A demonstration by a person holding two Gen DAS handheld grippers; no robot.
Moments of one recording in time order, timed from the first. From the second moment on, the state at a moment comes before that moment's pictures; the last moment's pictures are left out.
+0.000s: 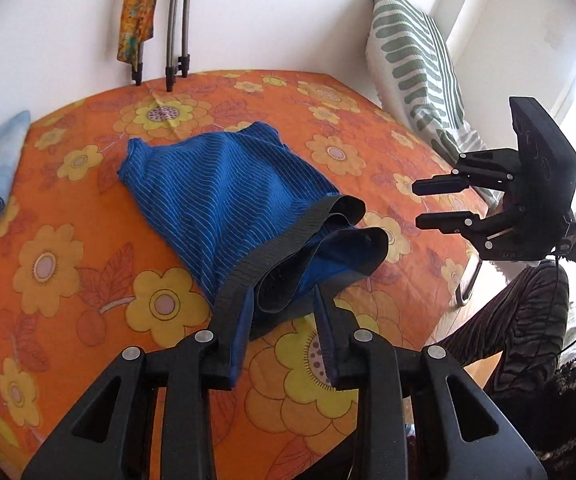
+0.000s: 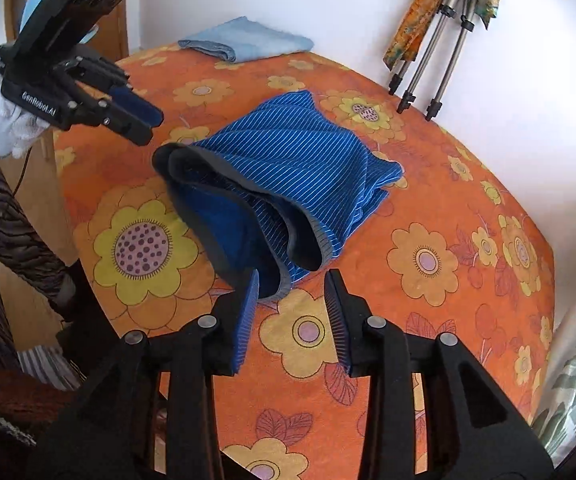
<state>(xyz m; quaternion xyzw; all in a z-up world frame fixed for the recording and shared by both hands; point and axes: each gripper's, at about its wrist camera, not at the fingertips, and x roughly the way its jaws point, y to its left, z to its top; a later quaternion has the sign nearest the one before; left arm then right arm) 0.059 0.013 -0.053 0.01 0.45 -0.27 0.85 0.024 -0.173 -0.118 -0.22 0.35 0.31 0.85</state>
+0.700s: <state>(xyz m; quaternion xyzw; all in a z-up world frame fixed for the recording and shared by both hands) 0.079 -0.008 -0.089 0.11 0.48 -0.21 0.85 0.094 -0.158 -0.157 -0.11 0.44 0.28 0.85</state>
